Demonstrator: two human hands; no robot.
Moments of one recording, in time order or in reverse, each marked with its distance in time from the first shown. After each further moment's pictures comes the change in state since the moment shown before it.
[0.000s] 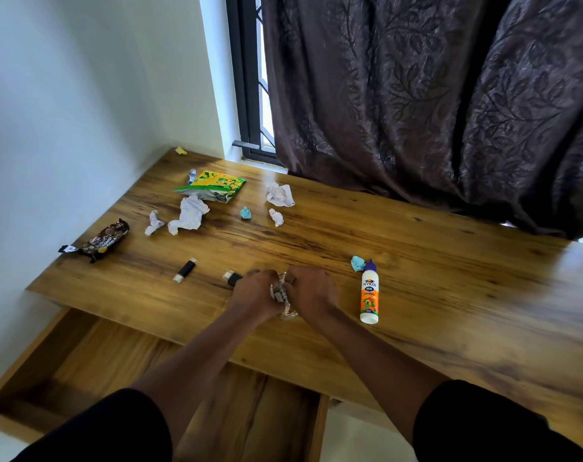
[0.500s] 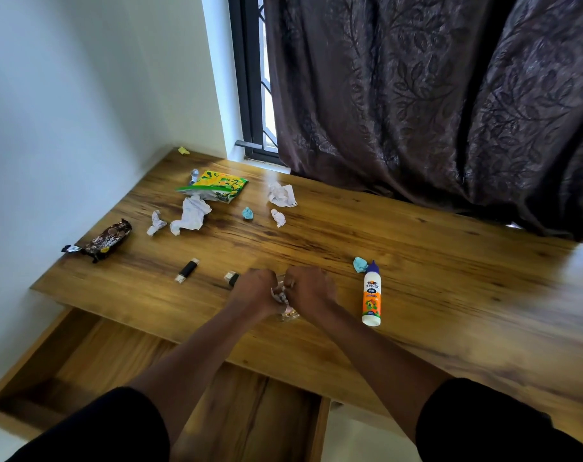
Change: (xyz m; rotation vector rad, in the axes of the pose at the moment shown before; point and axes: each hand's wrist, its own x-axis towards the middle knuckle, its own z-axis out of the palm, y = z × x) left_hand 0.008 0.000 -0.006 0.063 -0.041 -0.015; right_hand 0.014 -0.001 0.005 -0.110 -0.100 -0.013
